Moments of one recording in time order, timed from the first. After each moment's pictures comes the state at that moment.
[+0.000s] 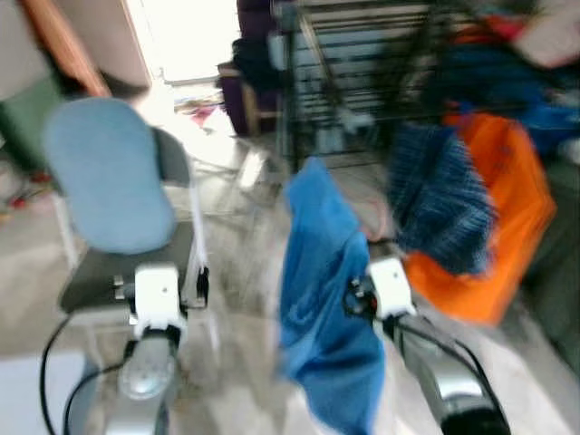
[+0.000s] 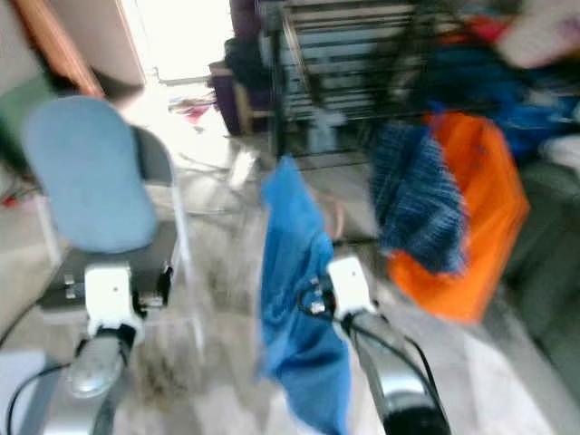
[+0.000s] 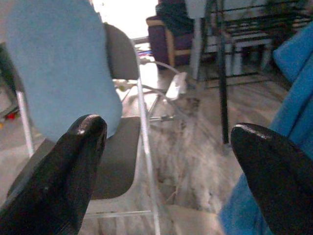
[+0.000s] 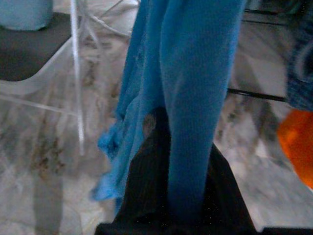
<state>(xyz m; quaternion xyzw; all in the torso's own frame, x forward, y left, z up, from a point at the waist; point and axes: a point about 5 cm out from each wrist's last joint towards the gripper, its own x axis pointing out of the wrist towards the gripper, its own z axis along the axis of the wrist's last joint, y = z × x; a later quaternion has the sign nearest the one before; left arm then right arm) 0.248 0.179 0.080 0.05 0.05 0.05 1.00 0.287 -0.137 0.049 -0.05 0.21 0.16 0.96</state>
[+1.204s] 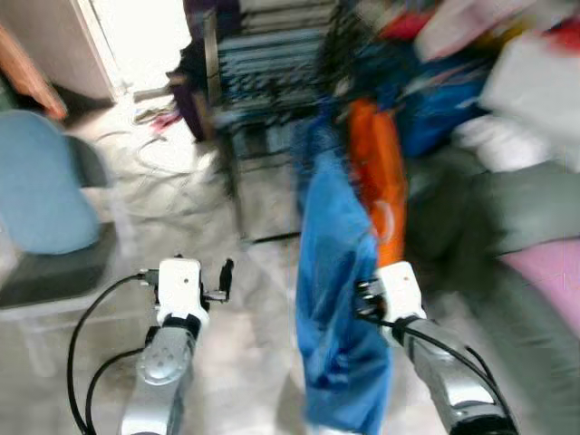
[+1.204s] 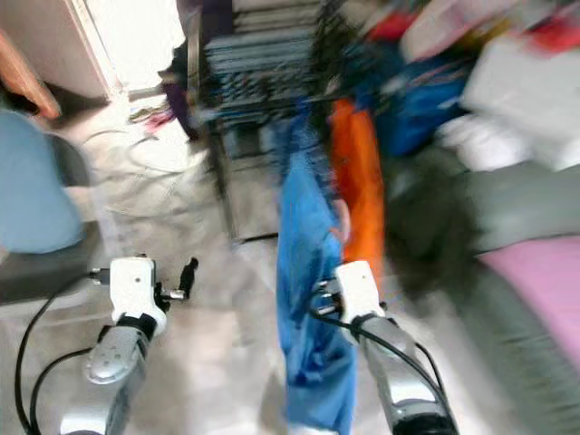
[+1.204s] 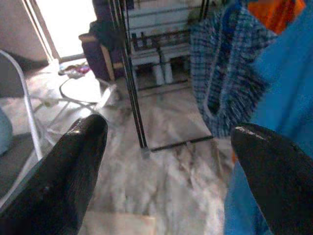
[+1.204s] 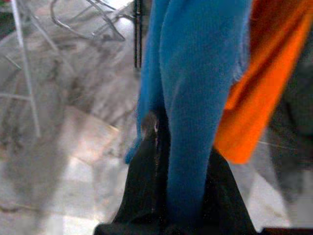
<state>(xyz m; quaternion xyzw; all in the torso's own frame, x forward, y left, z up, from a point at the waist) 0.262 0.156 0.081 0.03 0.04 -0.01 1.00 0.281 -0.144 0.049 -0.04 0.20 0.17 0.96</state>
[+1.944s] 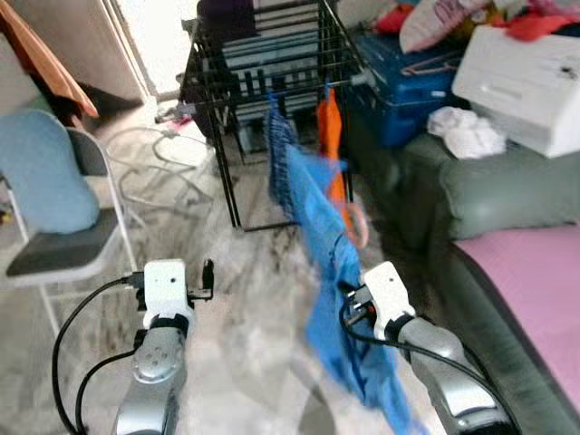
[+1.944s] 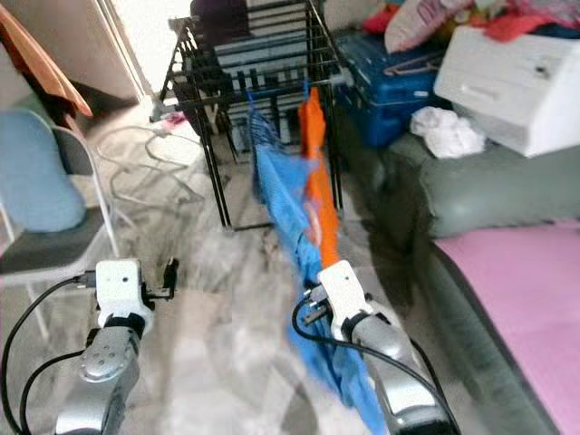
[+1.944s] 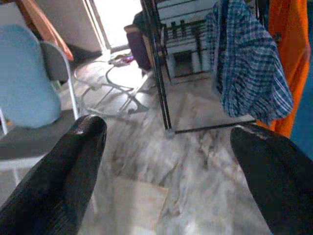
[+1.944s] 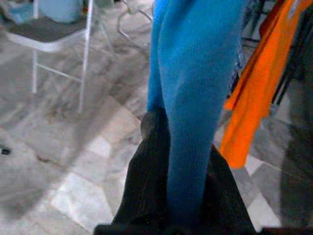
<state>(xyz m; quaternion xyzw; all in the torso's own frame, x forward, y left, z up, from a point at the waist) 0.261 0.170 0.077 0.04 0.06 0.06 1.00 0.273 -0.130 0.068 -0.08 0.14 0.27 0.95</state>
